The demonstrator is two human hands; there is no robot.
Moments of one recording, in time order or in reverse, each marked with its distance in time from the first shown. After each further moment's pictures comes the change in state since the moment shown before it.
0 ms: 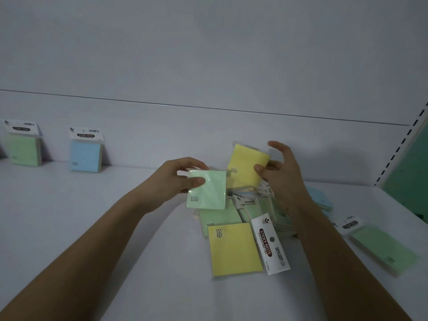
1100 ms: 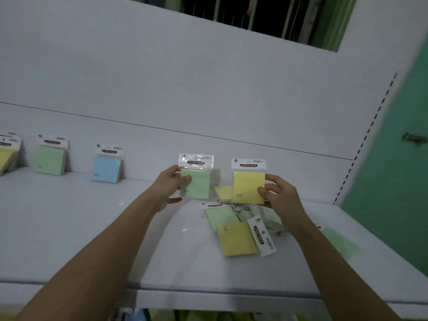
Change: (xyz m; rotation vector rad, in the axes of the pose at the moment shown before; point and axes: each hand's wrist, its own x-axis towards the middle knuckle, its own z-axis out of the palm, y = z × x) left_hand -0.029 0.009 -0.032 -0.272 0.198 -0.116; right_hand -0.073 -0.042 -0.010 -0.129 -0.002 -0.080
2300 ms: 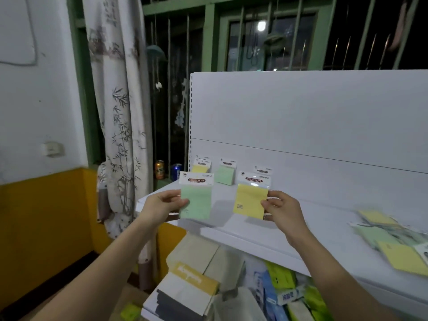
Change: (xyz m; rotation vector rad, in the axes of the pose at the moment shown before) left_hand -0.305 0.035 -0.329 0.064 0.505 0.119; right_hand -0.183 -0.123 0.294 0.251 -0.381 0.025
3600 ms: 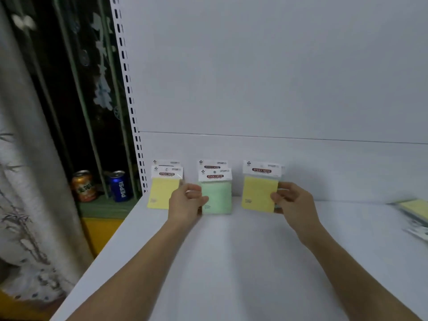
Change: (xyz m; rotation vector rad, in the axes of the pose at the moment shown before) left_hand 0.334 -0.089 0.092 0.006 -0.202 -0.085; right_hand 0.220 0.095 0.060 -0.036 0.387 0.013
